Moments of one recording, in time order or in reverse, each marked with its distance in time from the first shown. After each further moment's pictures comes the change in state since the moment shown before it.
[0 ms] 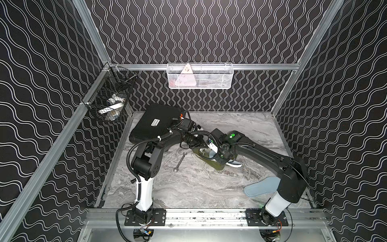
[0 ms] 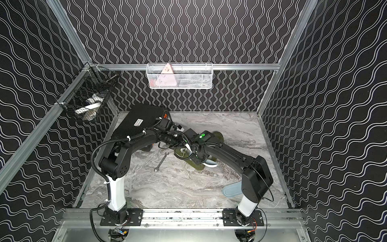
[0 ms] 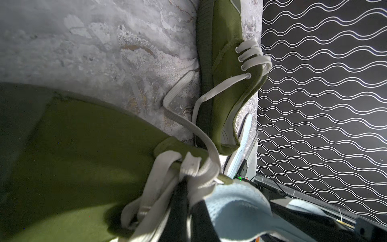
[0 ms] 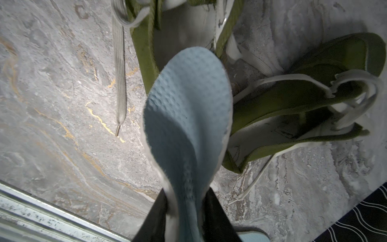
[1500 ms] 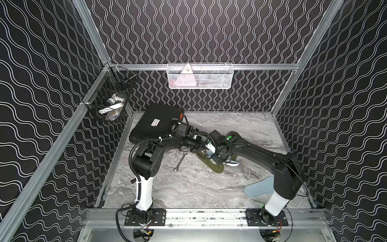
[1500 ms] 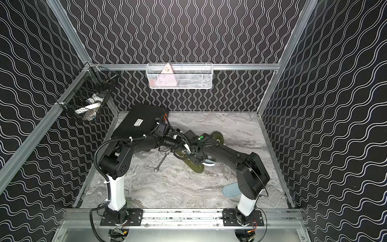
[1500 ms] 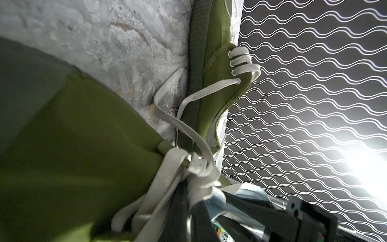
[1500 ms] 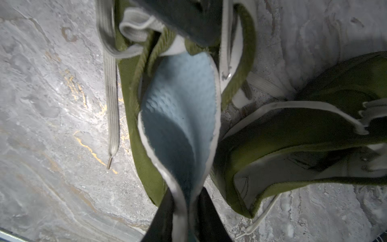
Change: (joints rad) left arm 0.020 -0.001 -0.168 0.324 0.142 -0.296; right arm -0.031 0.049 -0.058 0.163 -0.040 0.022
